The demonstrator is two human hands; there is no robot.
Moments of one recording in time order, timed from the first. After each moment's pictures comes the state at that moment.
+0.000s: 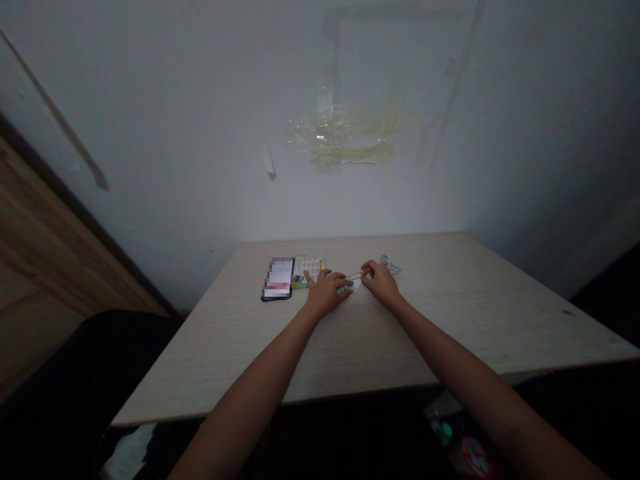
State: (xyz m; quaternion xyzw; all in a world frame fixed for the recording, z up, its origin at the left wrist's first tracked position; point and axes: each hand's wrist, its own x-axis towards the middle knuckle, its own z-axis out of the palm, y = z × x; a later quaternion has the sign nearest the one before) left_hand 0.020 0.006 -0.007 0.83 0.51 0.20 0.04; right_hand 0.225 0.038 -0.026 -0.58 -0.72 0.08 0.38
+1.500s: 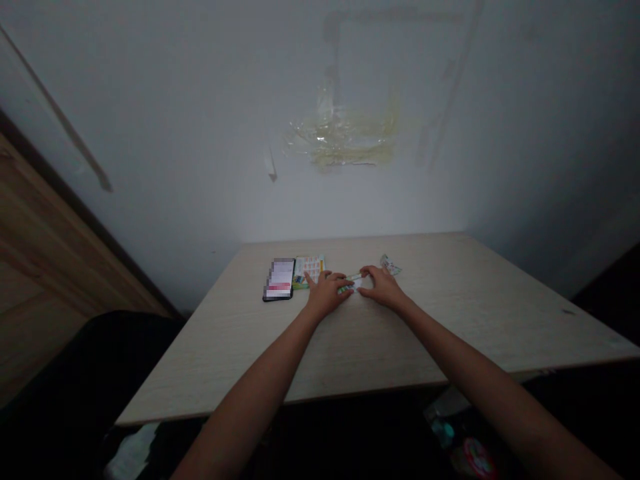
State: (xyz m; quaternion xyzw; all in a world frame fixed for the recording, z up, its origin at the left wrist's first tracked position) left_hand 0.018 0.003 -0.006 0.83 0.53 0.18 0.04; right_hand 0.230 0.017 -0.023 -0.56 -0.77 0.09 0.30
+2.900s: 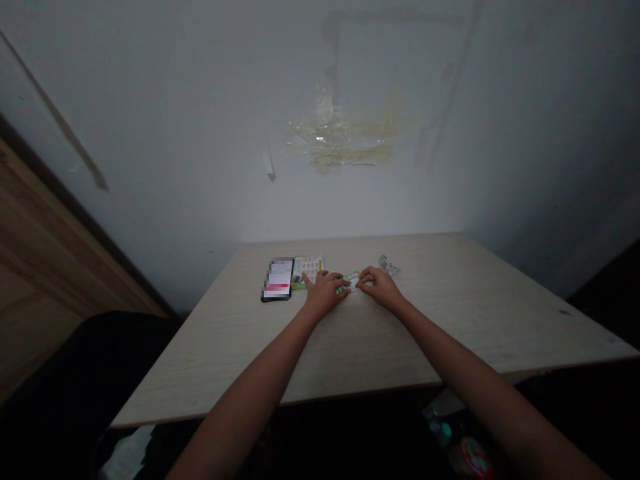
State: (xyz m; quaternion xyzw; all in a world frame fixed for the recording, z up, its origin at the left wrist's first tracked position) left_hand 0.021 0.006 -0.009 0.82 0.54 0.19 0.04; right_hand 0.231 0.023 -0.023 -0.50 -0.76 0.16 0.39
